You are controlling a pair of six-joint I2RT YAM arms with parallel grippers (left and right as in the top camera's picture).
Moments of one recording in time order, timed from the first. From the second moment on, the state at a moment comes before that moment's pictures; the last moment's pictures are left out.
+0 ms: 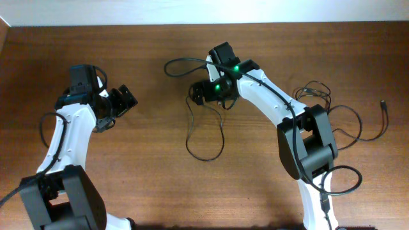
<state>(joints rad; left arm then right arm) 0.22 1.66 1.19 -0.72 0.18 -0.45 0.49 2.25 1.80 -0.72 -0.33 0.24</state>
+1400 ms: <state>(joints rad) 0.22 1.66 1.19 -0.72 0.18 -0.45 0.61 1.87 1.98 -1.02 -0.55 -0.04</state>
